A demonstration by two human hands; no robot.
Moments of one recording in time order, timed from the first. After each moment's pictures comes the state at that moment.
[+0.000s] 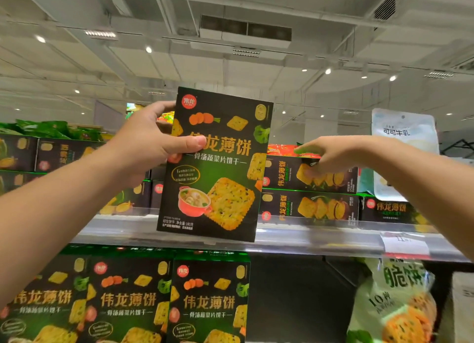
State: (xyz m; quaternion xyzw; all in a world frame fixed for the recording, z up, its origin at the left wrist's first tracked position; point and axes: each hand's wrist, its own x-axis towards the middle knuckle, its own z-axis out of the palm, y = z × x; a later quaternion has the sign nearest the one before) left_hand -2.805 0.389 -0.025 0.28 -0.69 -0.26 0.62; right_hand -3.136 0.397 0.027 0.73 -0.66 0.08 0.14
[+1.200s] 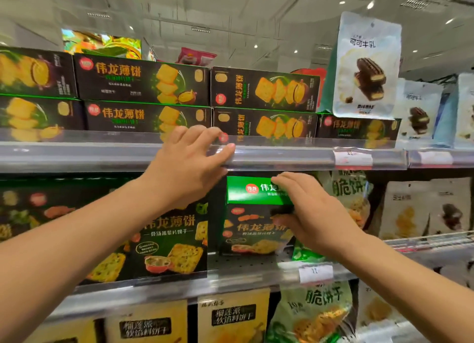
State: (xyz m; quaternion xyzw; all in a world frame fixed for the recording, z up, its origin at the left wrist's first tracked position) left_hand -2.913 0.353 -0.166 0.24 -0.81 0.43 0.32; right_hand -3.165 0.458 -0.227 0.75 -0.54 0.28 0.25
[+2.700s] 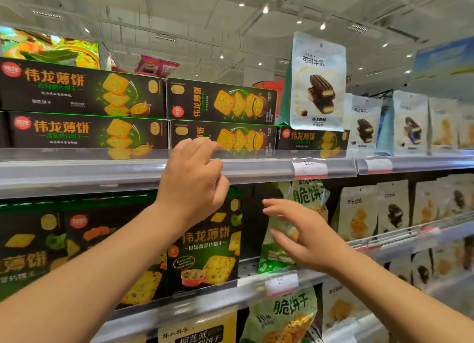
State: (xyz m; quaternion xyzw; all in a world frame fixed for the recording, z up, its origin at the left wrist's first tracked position) left_hand -2.991 0.362 -0.176 0.22 -0.80 0.28 0.48; right_hand -3.213 0.475 -0.239 0.76 -0.54 0.33 0.13
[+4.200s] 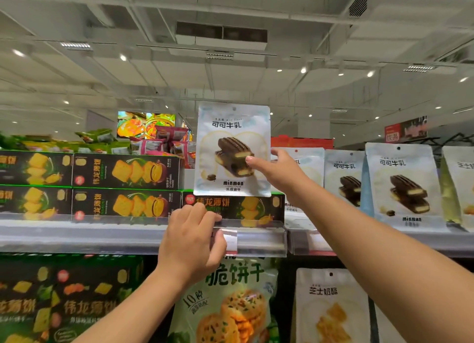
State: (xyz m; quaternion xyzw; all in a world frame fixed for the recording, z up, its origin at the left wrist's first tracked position) left_hand -3.214 0.390 -0.166 0.36 -0.74 0.31 0.48; right_hand -3.419 0.389 -0.039 0.65 -0.47 0.57 -0.17
